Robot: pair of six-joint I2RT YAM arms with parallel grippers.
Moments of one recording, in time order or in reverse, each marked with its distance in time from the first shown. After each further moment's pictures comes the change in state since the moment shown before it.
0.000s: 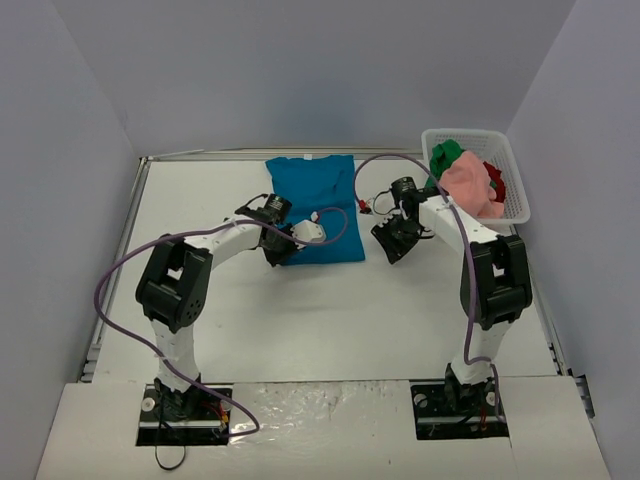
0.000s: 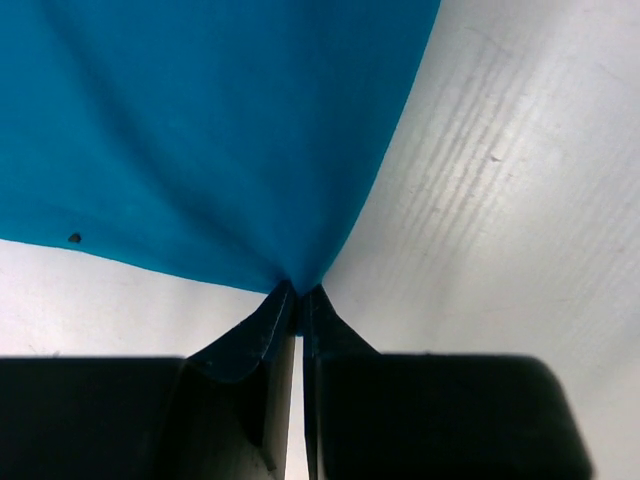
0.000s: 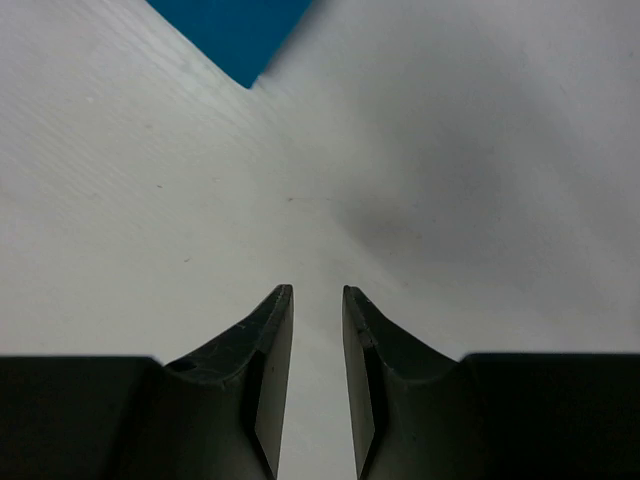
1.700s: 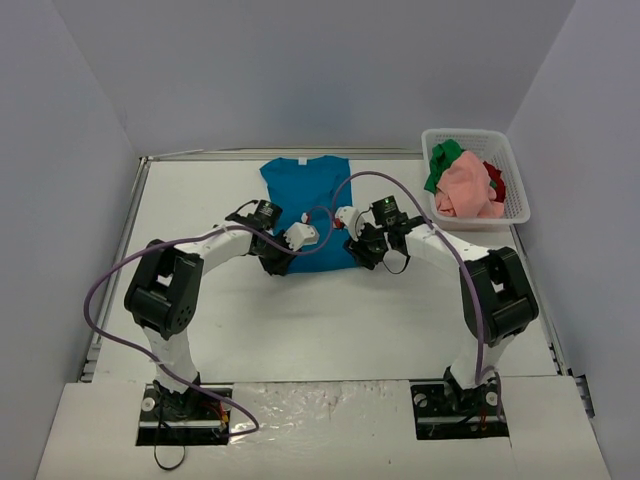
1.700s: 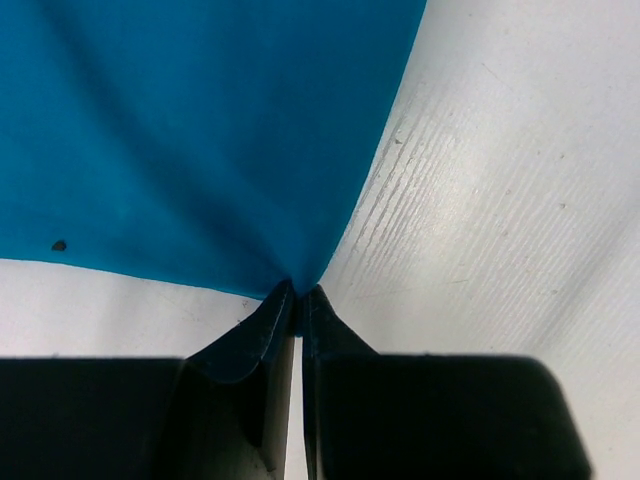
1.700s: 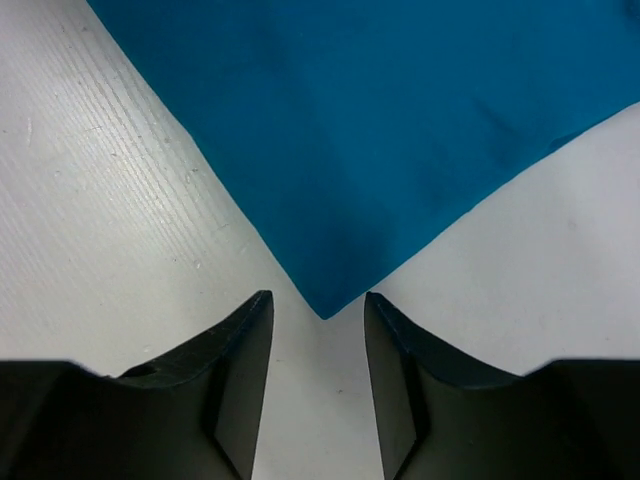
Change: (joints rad) left arm 0.022 -0.087 -0.127 0.040 0.154 -0.140; right arm 0.154 -0.130 -0.280 0.512 -0.157 -0.113
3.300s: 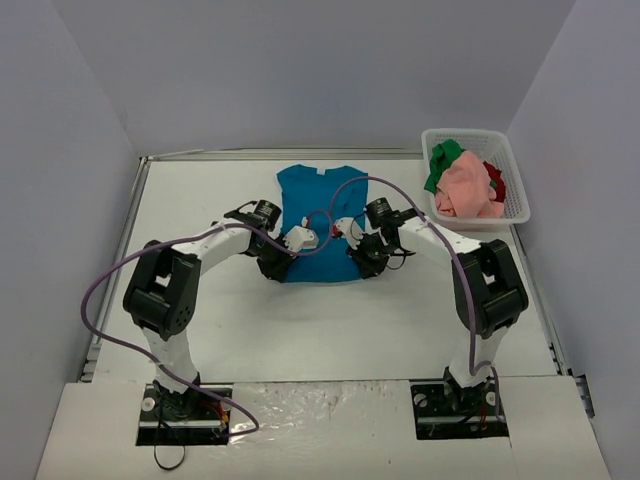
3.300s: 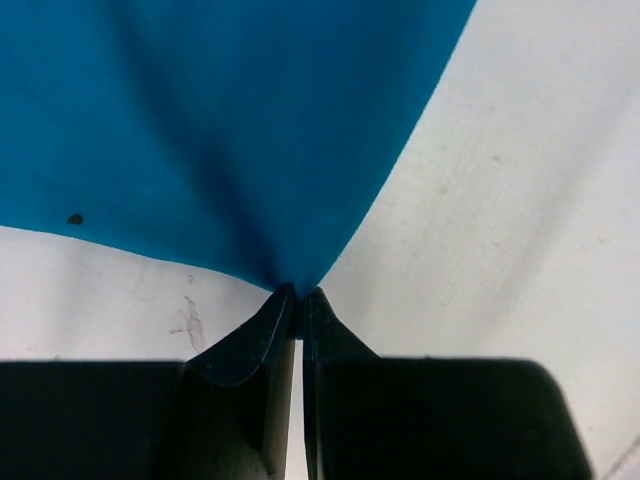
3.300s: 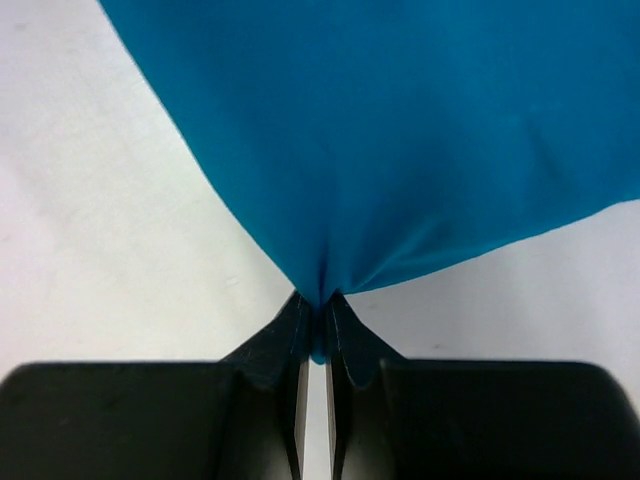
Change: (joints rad) left arm 0.005 -0.004 0.029 -0.132 0.050 0.037; right arm 0.013 0.083 0.097 -0.274 -0.026 0.008
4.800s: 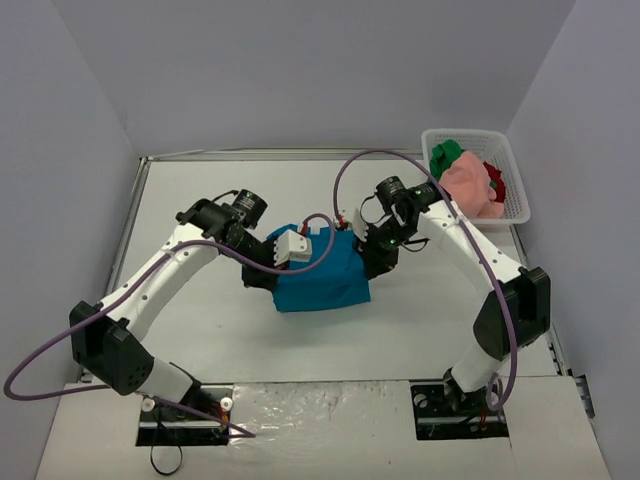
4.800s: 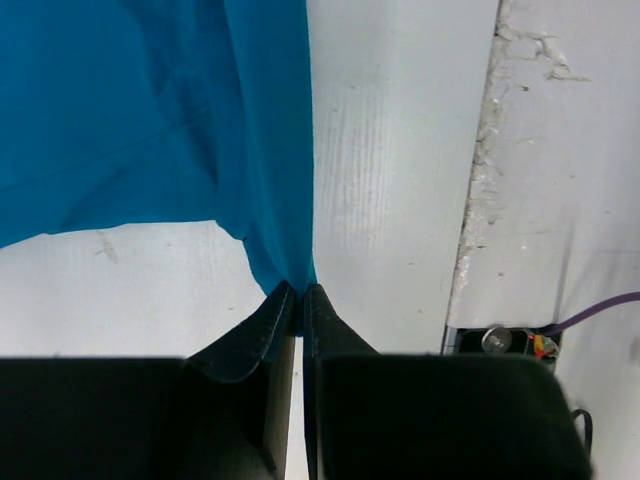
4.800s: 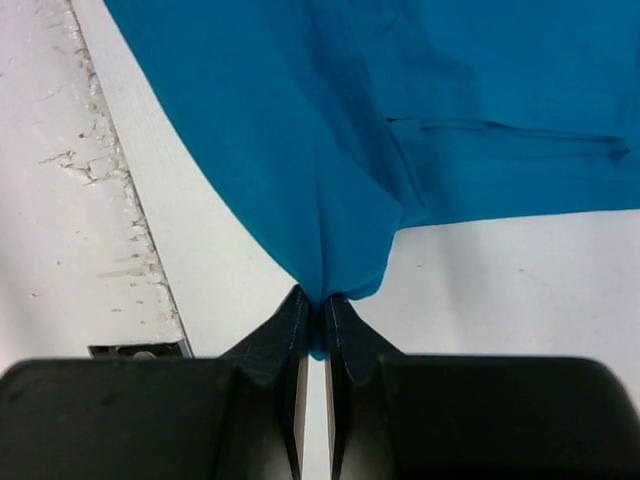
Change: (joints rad) left arm -0.086 -0.382 0.153 -0.566 0.139 0.208; right arm 0.018 -0.185 0.269 -0.583 -0.201 -0.162
